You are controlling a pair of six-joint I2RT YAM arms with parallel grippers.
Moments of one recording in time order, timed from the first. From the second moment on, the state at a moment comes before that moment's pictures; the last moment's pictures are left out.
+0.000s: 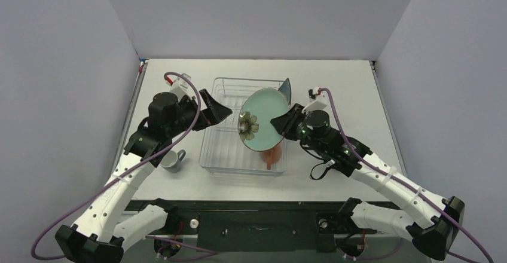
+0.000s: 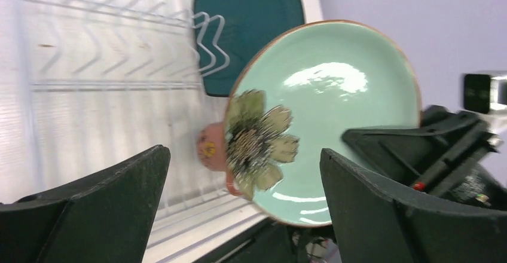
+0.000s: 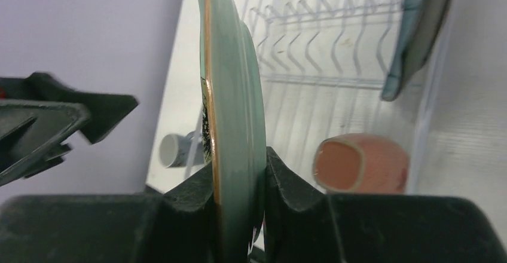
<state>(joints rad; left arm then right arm) -0.42 0.97 0.99 -0.36 0.27 -0.80 0.81 1.00 0.90 -0.23 0.15 0.89</state>
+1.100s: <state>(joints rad) -0.43 0.80 1.02 -0.64 -0.04 -0.50 1.05 1.86 1.86 -0.95 1.26 0.62</state>
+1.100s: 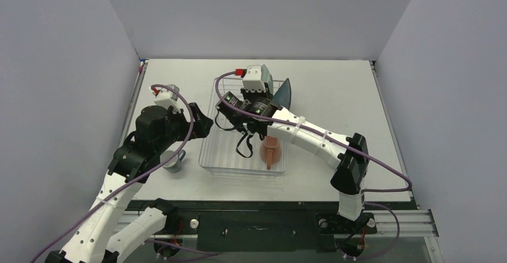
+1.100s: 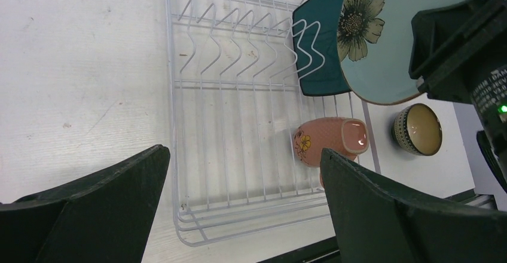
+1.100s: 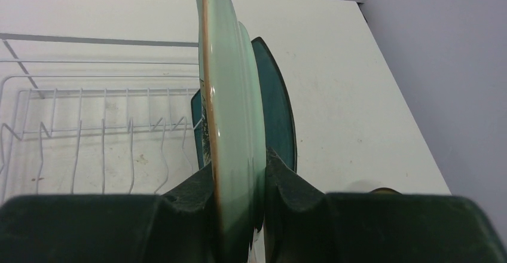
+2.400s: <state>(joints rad) -0.45 0.84 1.02 -0.62 0.01 -0.49 0.77 1.84 1.52 -0.58 0.68 0.60</state>
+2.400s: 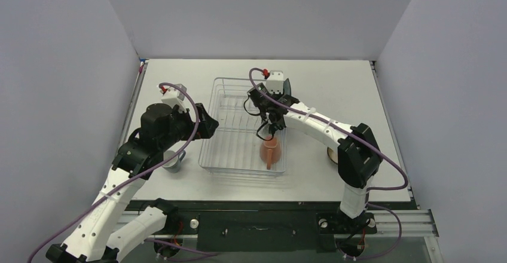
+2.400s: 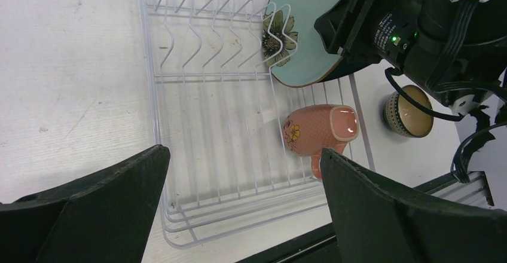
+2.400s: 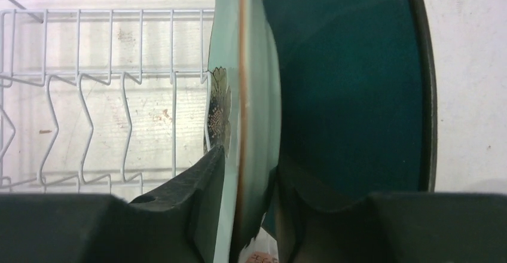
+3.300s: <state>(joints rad) -0.45 0.90 0.98 -0.53 0.14 -0.57 0.92 1.19 1.08 -0.45 0.72 0.32</state>
